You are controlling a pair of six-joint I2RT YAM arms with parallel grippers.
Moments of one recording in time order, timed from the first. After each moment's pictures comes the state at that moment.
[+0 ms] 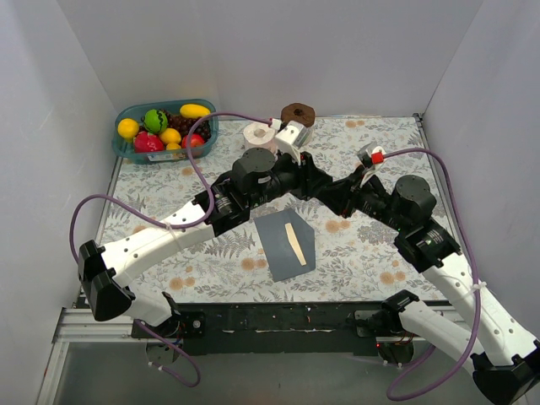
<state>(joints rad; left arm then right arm) -1.00 1.42 1.38 -0.05 0.01 -0.43 0.56 0.79 0.87 -0.14 -0.39 0.26</state>
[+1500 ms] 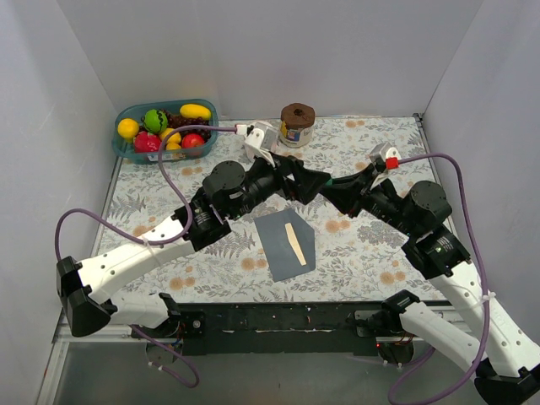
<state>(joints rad) -1.00 1.25 1.21 0.13 -0.07 -0.49 0.56 0.73 0.89 -0.09 -0.40 0.21</state>
